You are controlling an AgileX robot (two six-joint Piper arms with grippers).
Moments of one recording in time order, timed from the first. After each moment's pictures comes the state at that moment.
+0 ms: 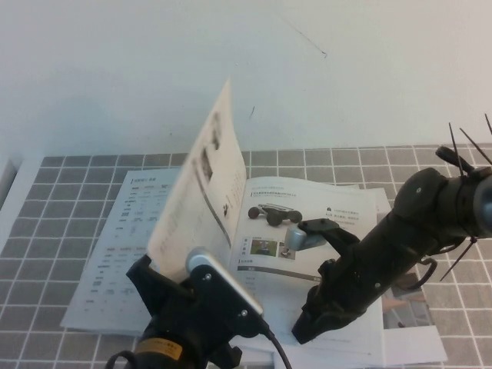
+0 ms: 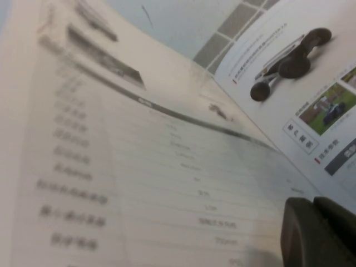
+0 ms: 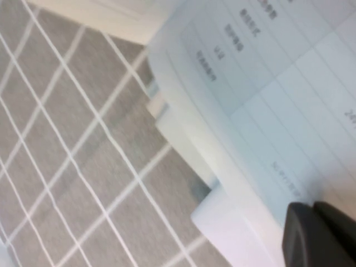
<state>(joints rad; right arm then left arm) 0.44 2.08 -1.19 0.89 0.92 -0.89 -1.03 1.57 -0.46 -1.00 -0.93 1.13</state>
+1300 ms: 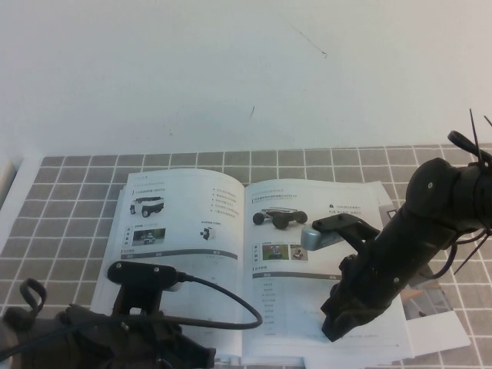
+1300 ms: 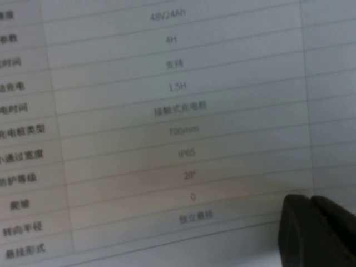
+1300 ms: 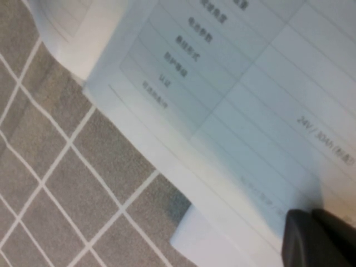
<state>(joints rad) 0.44 2.01 -1.18 0.66 0.90 -0.70 -0.59 1.60 -0.53 -1.34 -0.05 0.93</state>
